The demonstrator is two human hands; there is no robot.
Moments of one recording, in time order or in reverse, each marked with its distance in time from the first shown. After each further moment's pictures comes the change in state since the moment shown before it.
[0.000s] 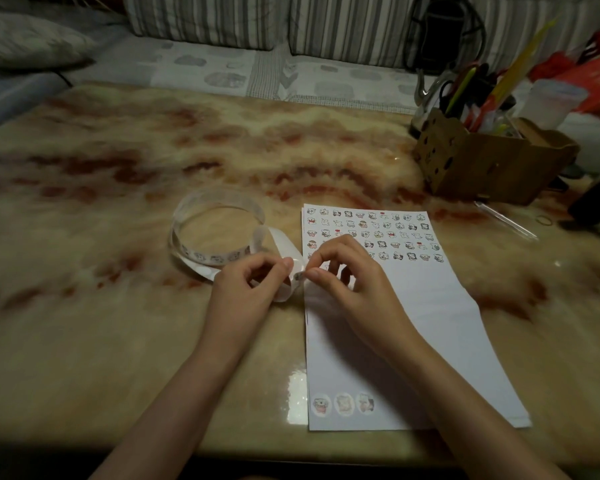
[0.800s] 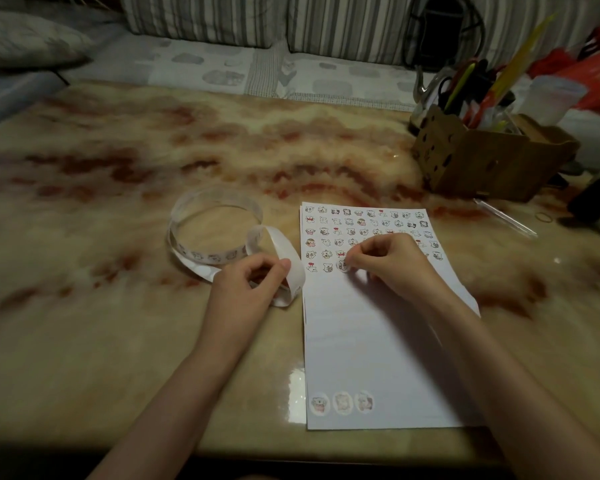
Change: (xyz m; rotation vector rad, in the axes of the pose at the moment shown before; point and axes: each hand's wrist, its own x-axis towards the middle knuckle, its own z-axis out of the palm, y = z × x) left_hand 0.000 -0.002 0.002 0.073 0.006 -0.042; right_hand 0.029 0.031 -0.044 -0.078 -0.008 0.498
